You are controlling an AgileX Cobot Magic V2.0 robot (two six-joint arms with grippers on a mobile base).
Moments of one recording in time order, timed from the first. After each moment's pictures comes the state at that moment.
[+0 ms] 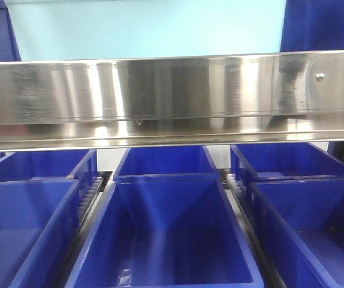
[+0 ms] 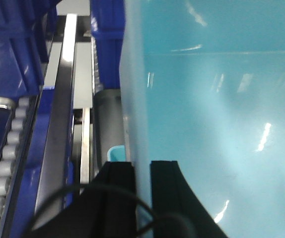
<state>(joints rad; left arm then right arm) -0.41 1.65 -2.07 0.17 1.00 -0.27 0.36 1.65 -1.96 0.06 0.78 0.13</state>
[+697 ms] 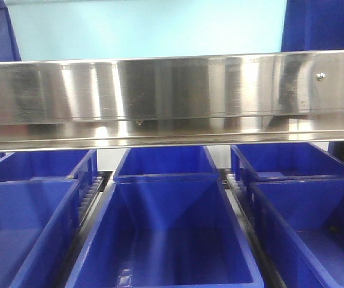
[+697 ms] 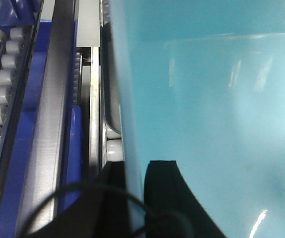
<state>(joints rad) -0.40 1.81 -2.07 0.15 1.08 -0.26 0.36 1.77 -1.96 0.05 0.80 0.13</state>
